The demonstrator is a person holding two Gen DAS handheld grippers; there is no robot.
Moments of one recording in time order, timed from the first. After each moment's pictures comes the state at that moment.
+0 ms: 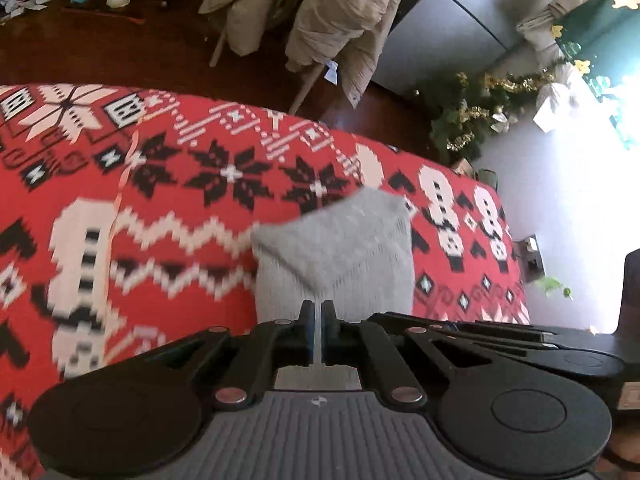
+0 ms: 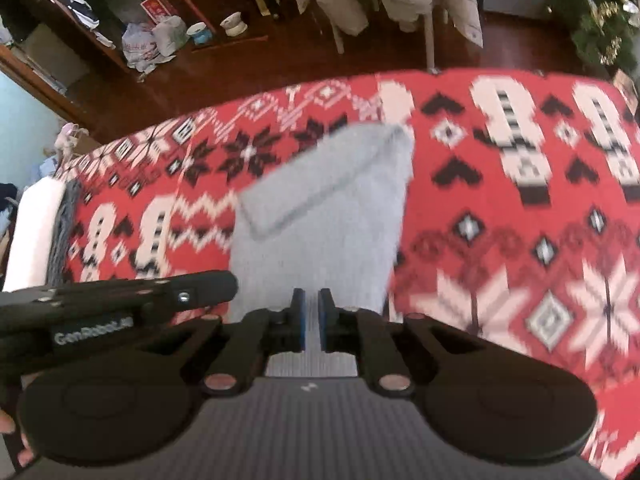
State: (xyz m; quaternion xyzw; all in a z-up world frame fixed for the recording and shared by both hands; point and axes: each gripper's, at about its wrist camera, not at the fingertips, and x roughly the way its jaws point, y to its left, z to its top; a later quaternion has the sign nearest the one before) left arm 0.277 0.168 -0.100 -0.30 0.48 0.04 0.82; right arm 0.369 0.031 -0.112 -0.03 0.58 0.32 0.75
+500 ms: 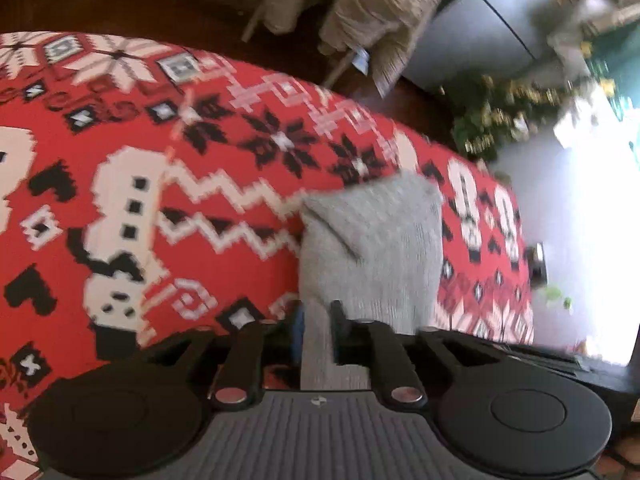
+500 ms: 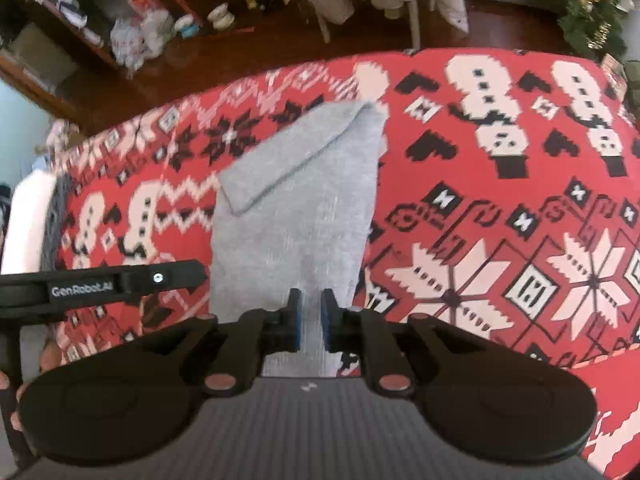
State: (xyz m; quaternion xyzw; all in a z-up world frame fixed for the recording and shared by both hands) left arm 0.246 0.191 -0.105 -0.35 0.49 0.07 0.79; right arm 0.355 0.000 -0.109 -0.03 0.59 0.30 0.75
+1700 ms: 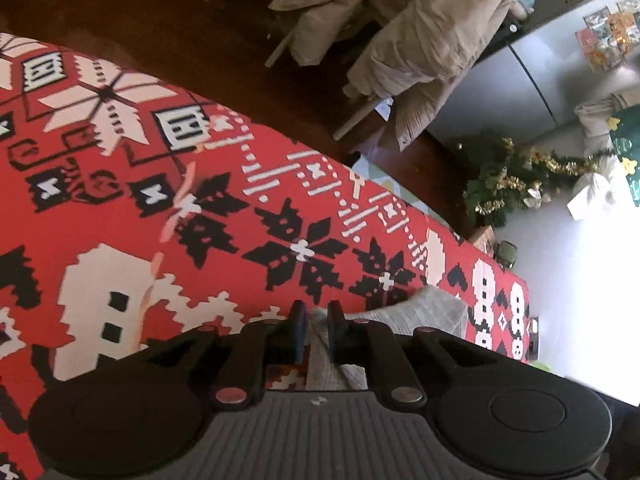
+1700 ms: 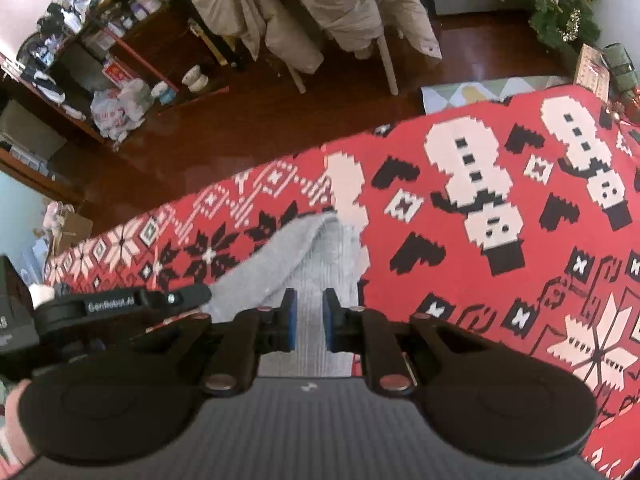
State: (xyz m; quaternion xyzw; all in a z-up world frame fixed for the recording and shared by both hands) left arm 0.306 0.238 -0.130 -0.40 0.45 0.11 0.79; right arm 0.426 0.013 -0.102 0.05 0.56 0.26 0.79
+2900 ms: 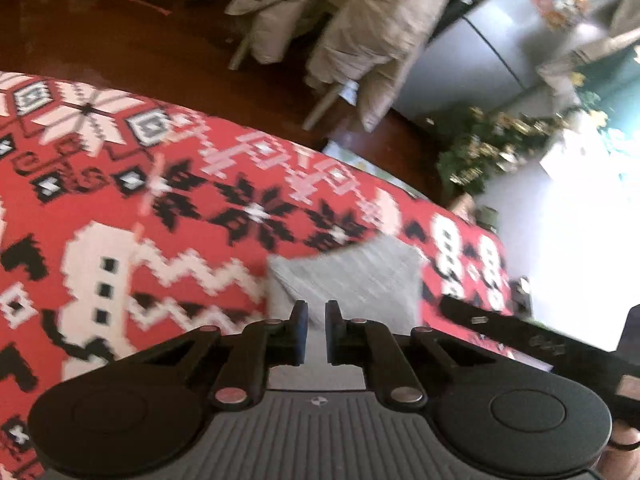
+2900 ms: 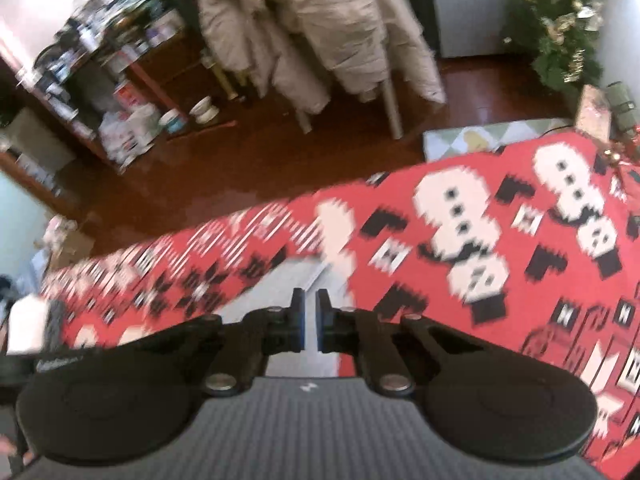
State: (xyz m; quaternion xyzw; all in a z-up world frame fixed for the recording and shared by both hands) left arm 0.285 0.197 -0.096 -0.36 0.46 0.05 0.81; right arm 0.416 0.004 -0.104 0.04 0.52 0.28 0.81
